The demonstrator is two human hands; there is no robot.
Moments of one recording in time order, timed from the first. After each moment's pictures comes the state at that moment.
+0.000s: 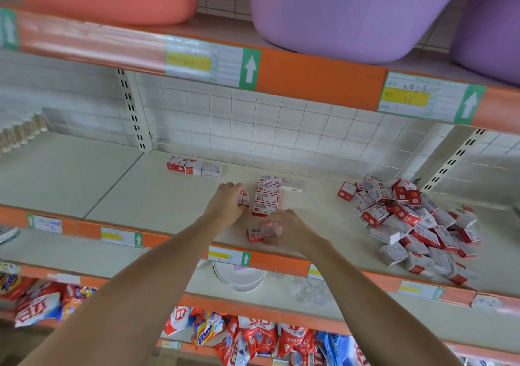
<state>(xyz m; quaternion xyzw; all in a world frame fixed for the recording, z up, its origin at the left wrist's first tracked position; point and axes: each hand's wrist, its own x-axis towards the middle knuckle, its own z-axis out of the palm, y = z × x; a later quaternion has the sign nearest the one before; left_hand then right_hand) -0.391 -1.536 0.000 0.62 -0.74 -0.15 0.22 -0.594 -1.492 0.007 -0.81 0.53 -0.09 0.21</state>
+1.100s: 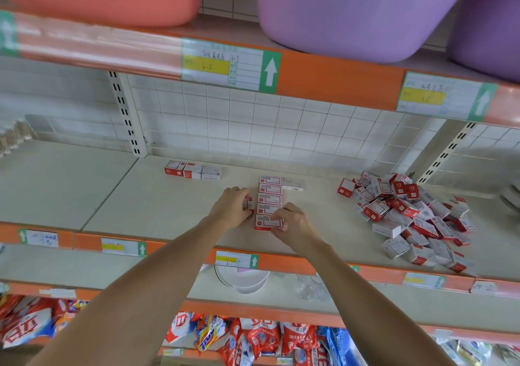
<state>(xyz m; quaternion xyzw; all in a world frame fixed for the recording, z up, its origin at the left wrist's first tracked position) -0.387 -1.546 -0.005 0.59 -0.77 -0.18 0.18 -0.588 -1.493 -0.015 -0.76 0.58 -0.24 0.16</state>
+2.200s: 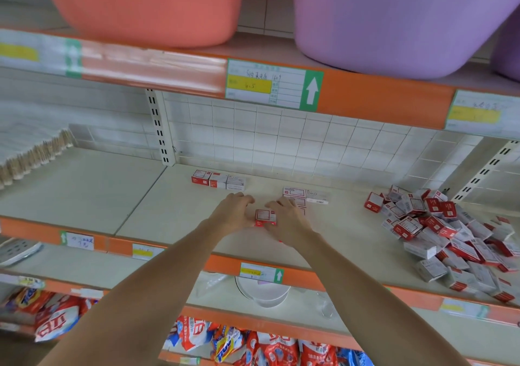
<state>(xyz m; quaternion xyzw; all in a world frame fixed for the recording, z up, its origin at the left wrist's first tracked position) -0.327 -1.555 0.006 0.59 -0.78 -0.19 0.14 -0.511 -1.535 0.012 -0.79 0.59 -0.10 0.12</state>
